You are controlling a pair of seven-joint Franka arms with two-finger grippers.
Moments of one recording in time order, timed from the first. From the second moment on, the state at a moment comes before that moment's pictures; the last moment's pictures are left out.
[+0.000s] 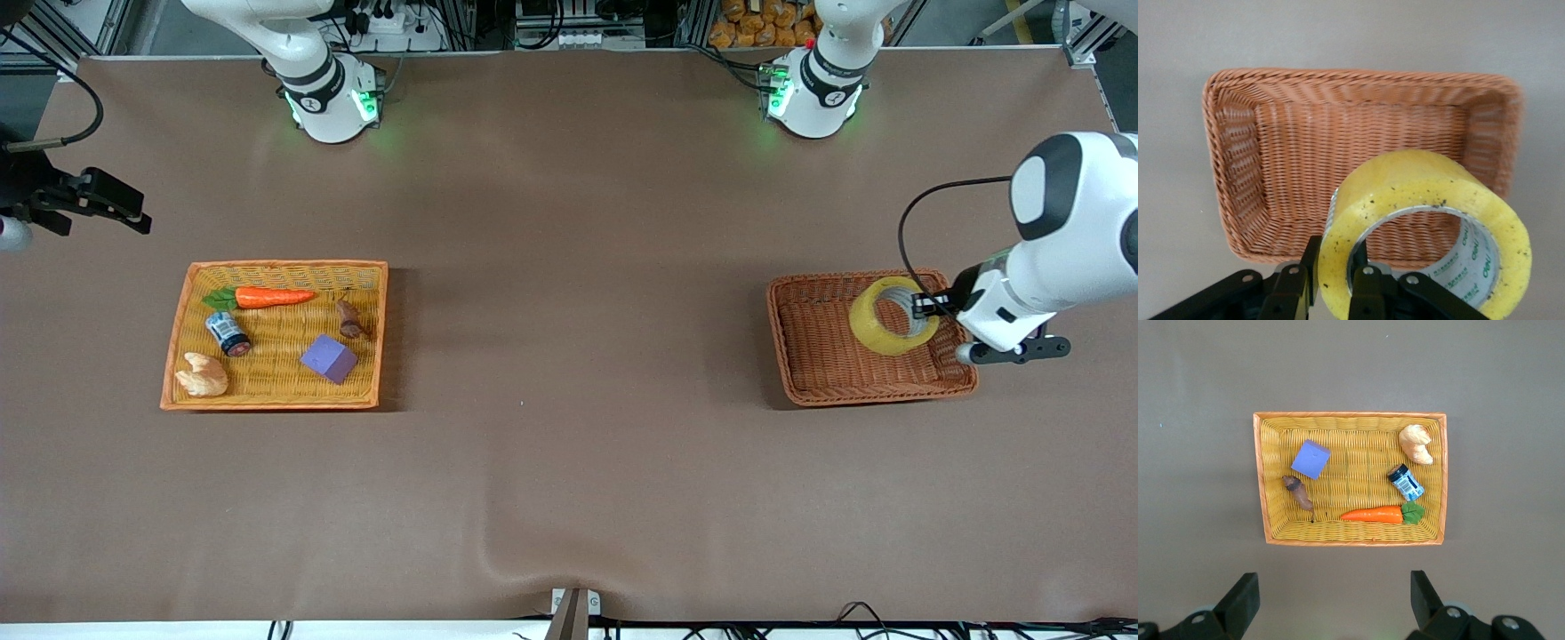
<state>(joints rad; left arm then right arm) 0.58 0.22 -0.56 -1.93 0.12 1.95 -0.11 0.03 0.00 -0.03 -1.53 0.00 1.48 -0.01</state>
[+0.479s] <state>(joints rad) 0.65 0.28 -0.56 -2.09 0.13 2.16 -0.07 0.03 0.00 -0.03 -1.53 0.00 1.48 -0.01</state>
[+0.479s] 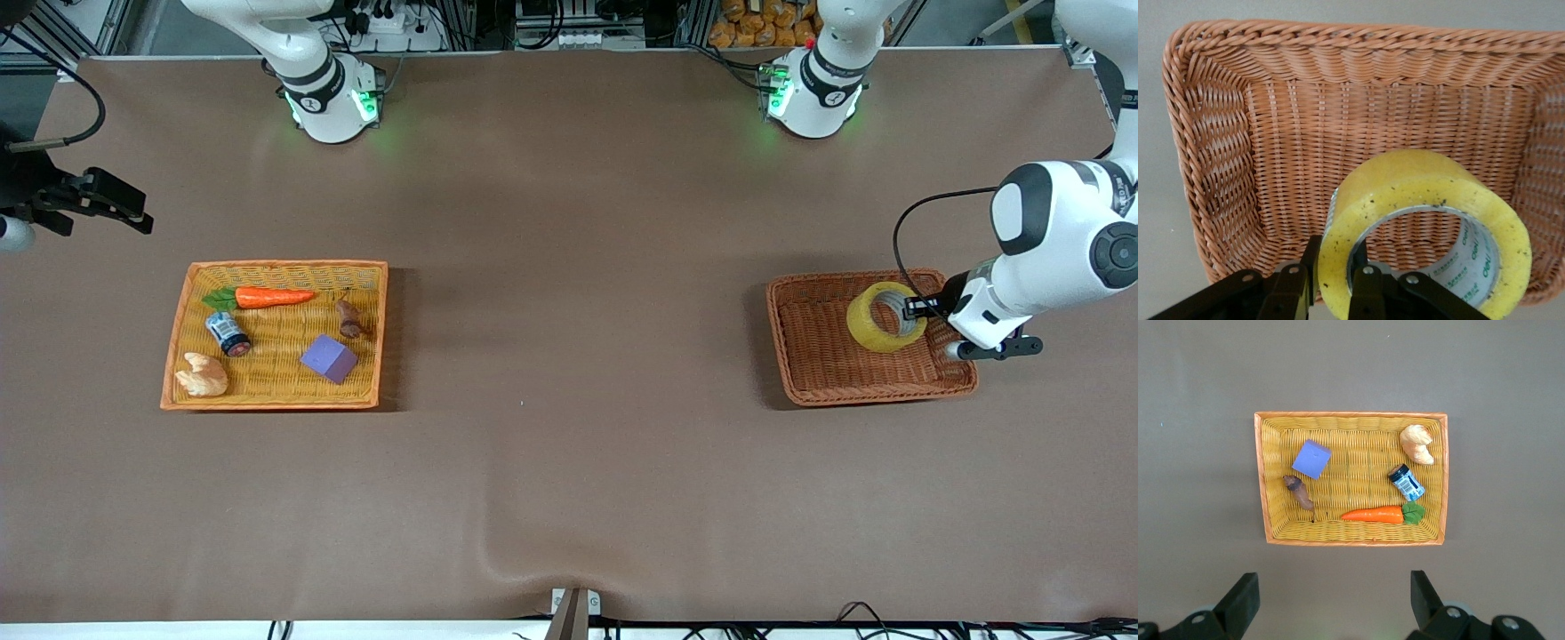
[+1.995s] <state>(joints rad) 0.70 0.22 -0.66 -2.01 0.27 2.18 -0.05 0.03 0.00 -0.03 -1.53 0.00 1.48 -0.01</state>
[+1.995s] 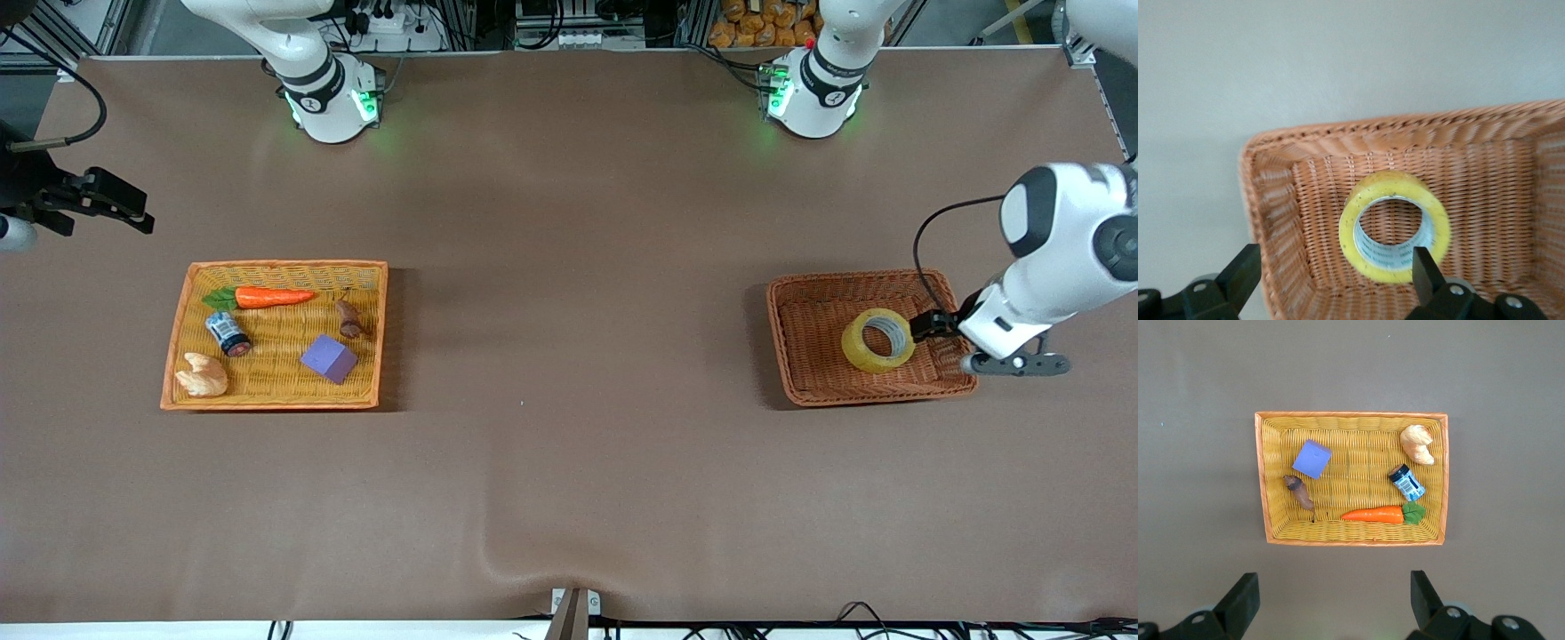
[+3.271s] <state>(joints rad) 0.51 0.04 -0.61 -1.49 0.14 1.52 -0.05 0.03 0.00 -0.03 -1.52 0.00 1.48 0.04</state>
